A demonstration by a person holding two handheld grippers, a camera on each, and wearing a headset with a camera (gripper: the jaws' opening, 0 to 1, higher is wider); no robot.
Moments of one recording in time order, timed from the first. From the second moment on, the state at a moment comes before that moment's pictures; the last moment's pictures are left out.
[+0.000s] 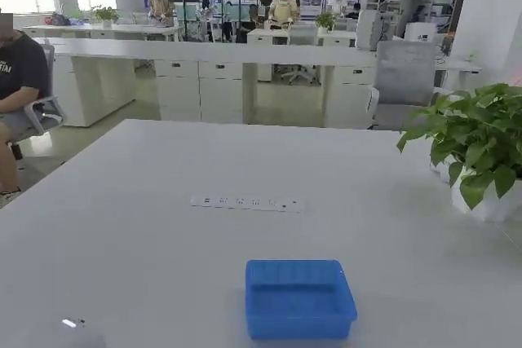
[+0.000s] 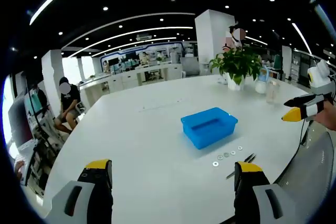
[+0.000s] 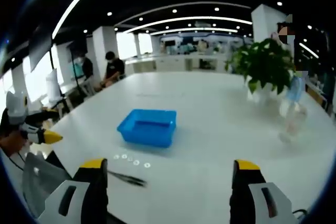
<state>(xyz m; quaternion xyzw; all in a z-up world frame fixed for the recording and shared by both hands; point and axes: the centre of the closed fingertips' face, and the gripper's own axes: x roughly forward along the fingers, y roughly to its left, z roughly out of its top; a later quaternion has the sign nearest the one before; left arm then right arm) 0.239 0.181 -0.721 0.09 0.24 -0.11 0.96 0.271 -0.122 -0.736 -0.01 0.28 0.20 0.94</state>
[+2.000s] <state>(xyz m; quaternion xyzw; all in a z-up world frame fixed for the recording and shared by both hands) 0.251 0.111 -0.772 0.15 0.31 -0.28 0.90 0.287 -0.103 -0.755 -0.02 0.31 0.22 0.93</state>
